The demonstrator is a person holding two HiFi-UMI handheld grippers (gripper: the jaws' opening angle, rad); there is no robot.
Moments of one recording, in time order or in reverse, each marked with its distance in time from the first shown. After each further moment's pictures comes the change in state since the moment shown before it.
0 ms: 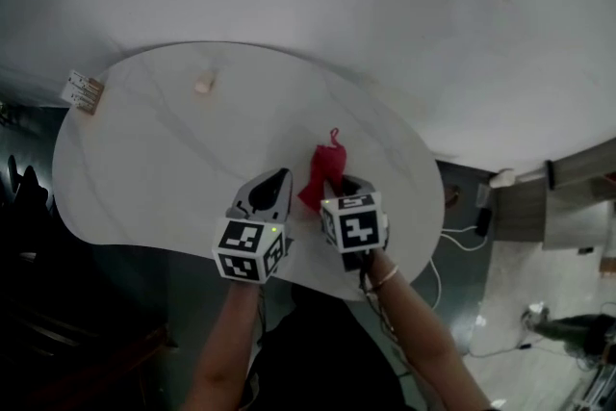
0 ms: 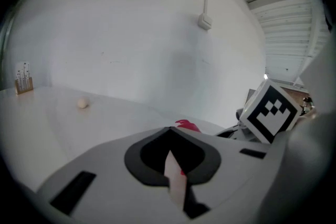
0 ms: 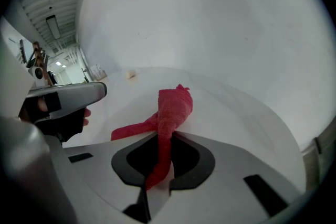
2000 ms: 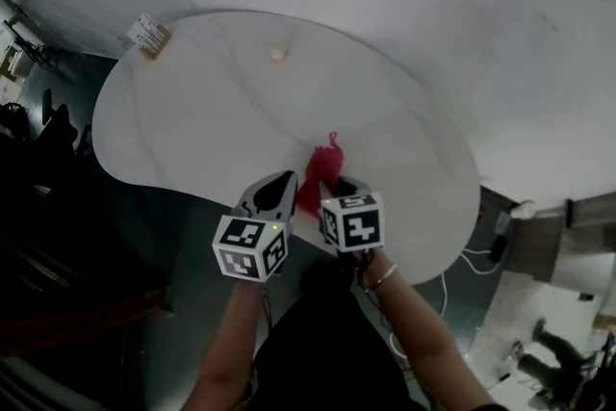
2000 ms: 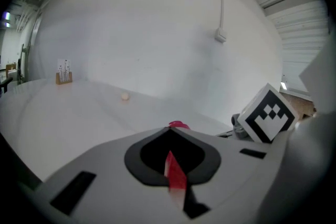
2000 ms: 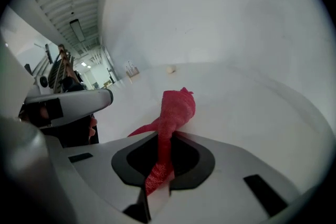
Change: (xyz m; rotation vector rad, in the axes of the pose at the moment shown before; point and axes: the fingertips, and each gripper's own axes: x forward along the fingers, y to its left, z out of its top) left arm -0.113 0.043 -0.039 -0.134 -0.033 0.162; right arm 0.001 0.131 -0.026 -0.107 -0.022 0.228
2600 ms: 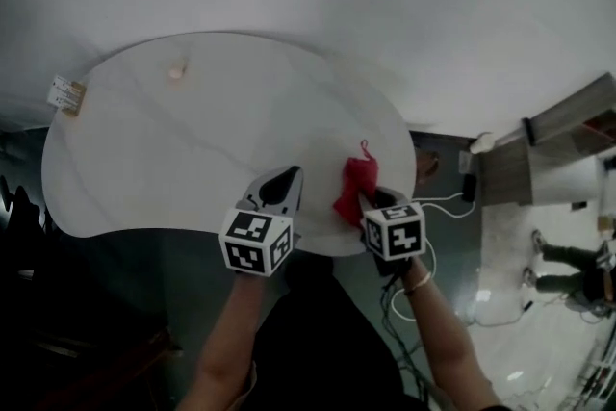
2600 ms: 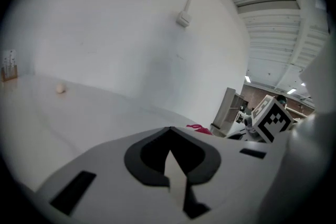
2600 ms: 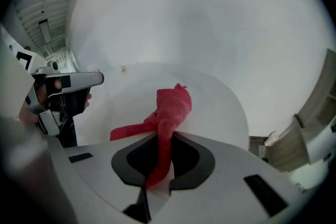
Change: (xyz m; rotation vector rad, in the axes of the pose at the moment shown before) left arm 0.062 -0.155 -0.023 0.142 0.089 -0.342; right arm -0.145 -0.166 -0.119 0.186 0.014 -0.317
